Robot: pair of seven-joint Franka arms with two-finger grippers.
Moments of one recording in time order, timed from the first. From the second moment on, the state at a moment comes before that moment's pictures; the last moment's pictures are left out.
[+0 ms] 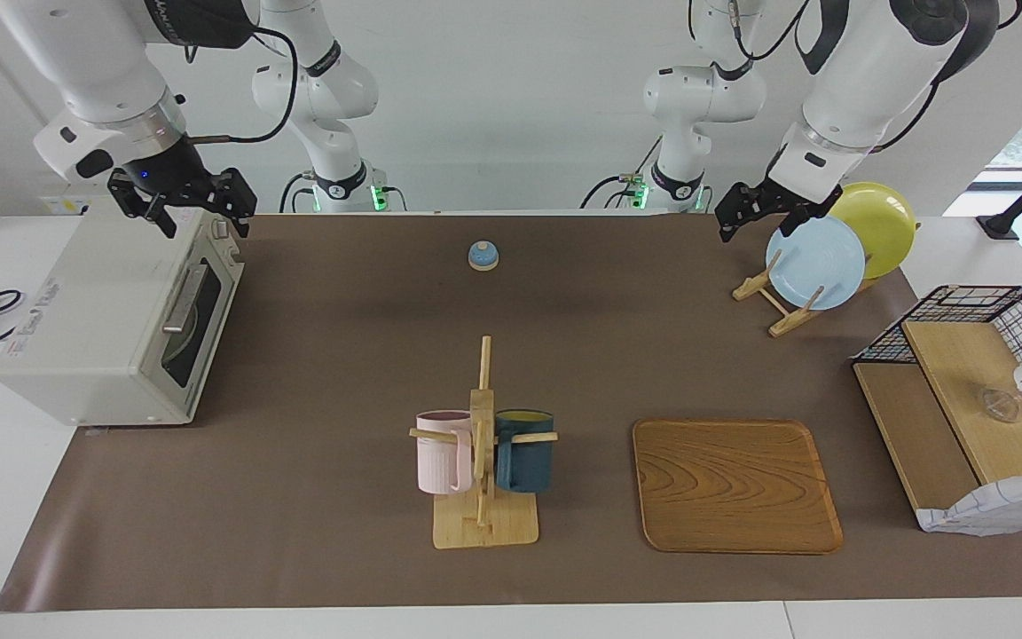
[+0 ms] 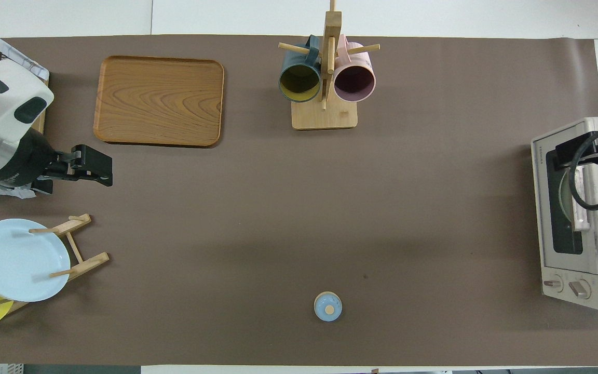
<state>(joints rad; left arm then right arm) -0.15 -0.01 -0.07 -1.60 -0.06 1.47 -0.26 0.01 0.02 -0.02 -1.50 -0.04 1.44 -0.02</state>
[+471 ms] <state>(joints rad) -0.15 -0.01 -0.07 -1.60 -0.06 1.47 -0.26 0.04 0.00 -0.07 -1.52 -0.04 1.46 -0.02</state>
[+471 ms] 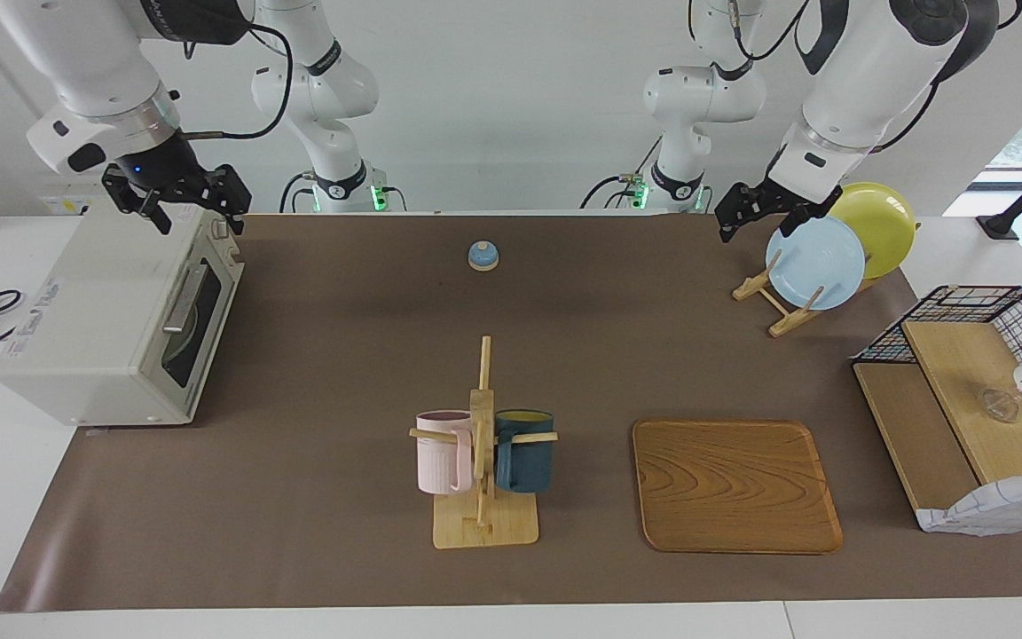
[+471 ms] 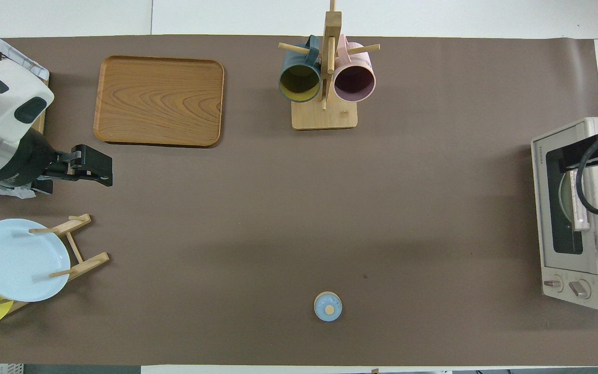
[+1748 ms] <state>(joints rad) -0.15 -0.01 -0.07 -1.60 -0.06 1.47 -0.26 0.03 -0.03 -0.08 -1.56 -0.04 1.47 -0.02</state>
